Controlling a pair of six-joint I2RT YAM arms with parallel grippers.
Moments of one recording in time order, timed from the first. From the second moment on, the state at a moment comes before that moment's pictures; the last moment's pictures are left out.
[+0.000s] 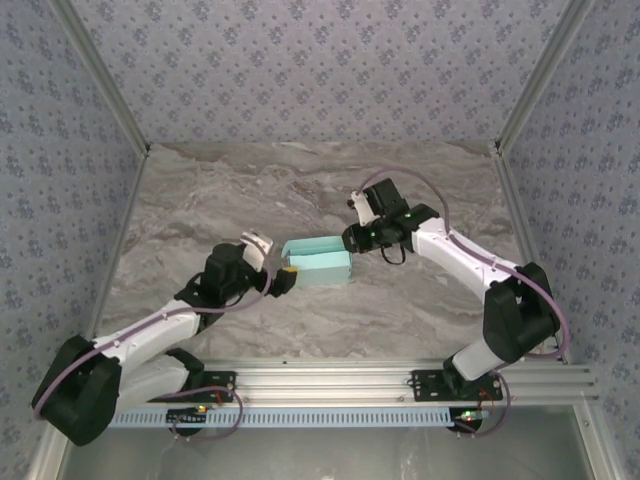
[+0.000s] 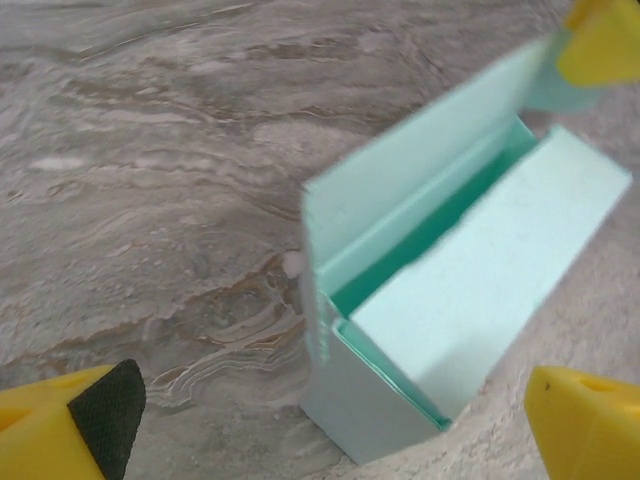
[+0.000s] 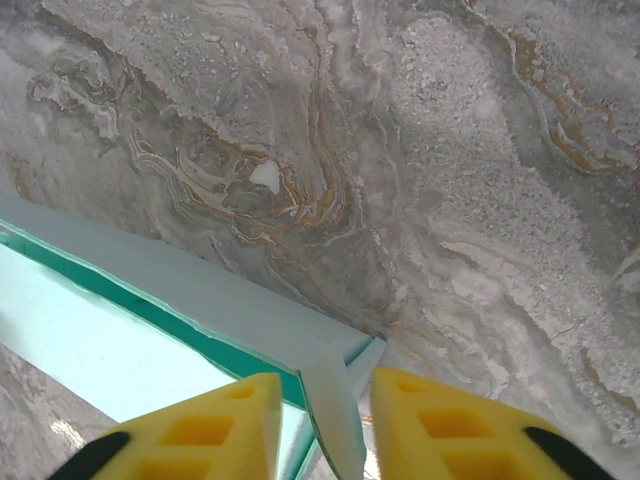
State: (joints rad) left arm -0.58 1.07 0.37 0.25 0.19 -0.03; right arm 0.55 1.54 1.15 -0.60 -0.22 0.18
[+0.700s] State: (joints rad) left arm -0.46 1.40 0.34 0.68 0.47 0.42; right arm 0.54 1.54 1.15 -0.60 -0.24 0.11
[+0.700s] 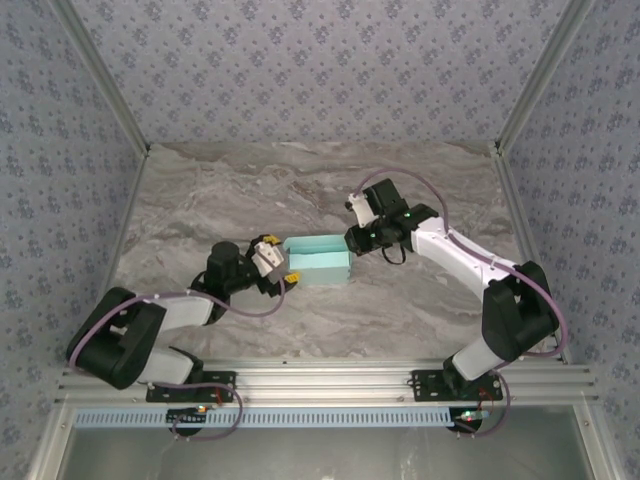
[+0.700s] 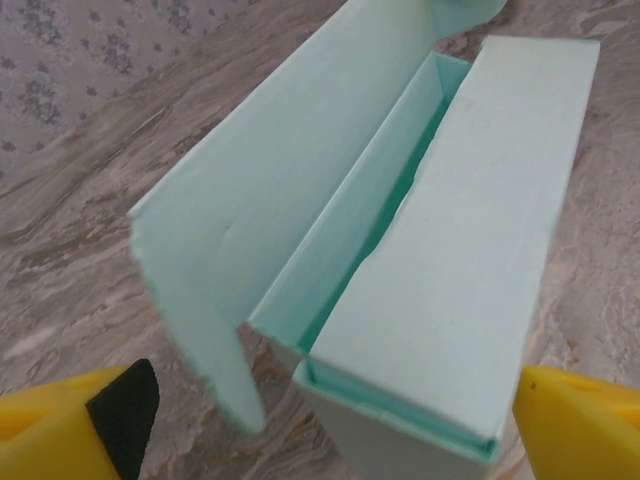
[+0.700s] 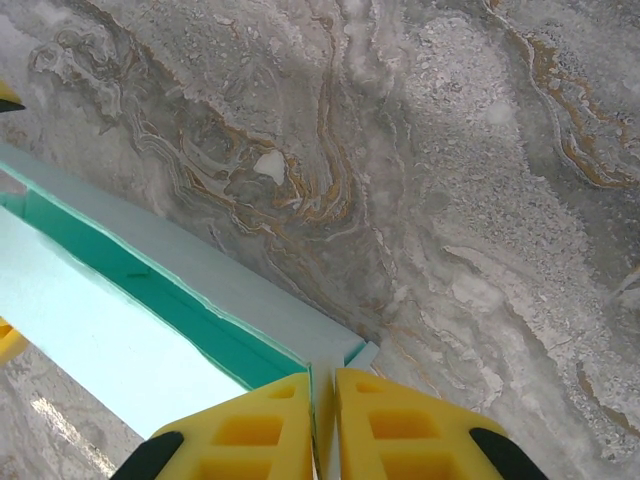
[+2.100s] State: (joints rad) left arm -0.55 1.52 0.45 0.65 0.54 0.45; right arm 0.62 1.51 1.10 -0.51 -0.12 0.31
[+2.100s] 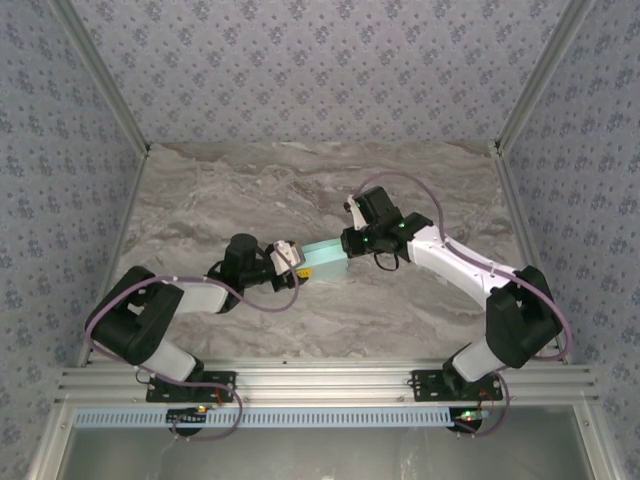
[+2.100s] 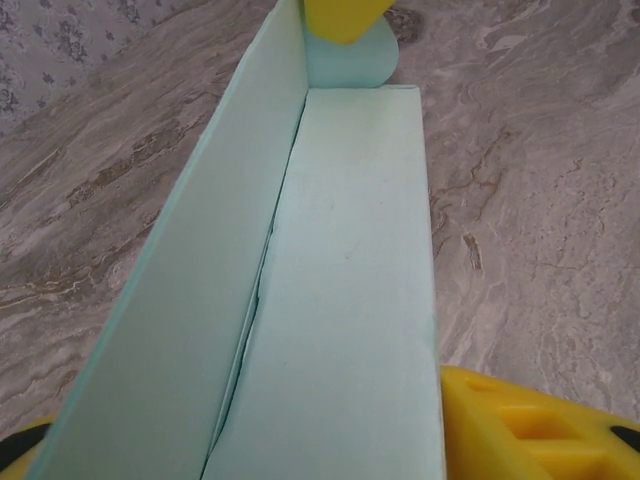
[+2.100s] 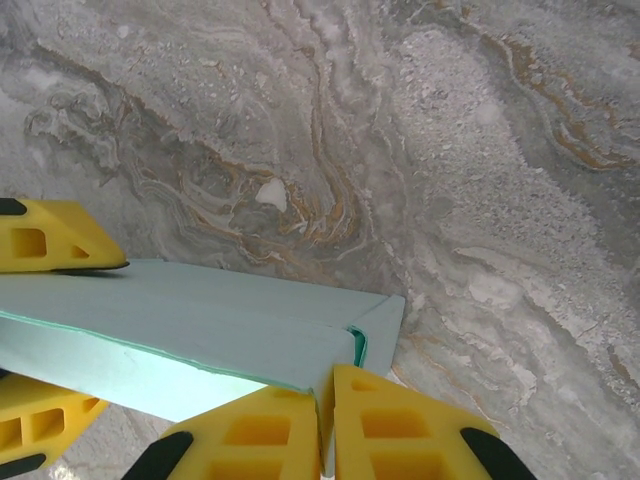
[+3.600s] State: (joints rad) left arm -0.45 1.61 0.66 0.32 0.77 0.54; right arm 0.51 1.25 0.87 -0.29 -0.33 -0.38
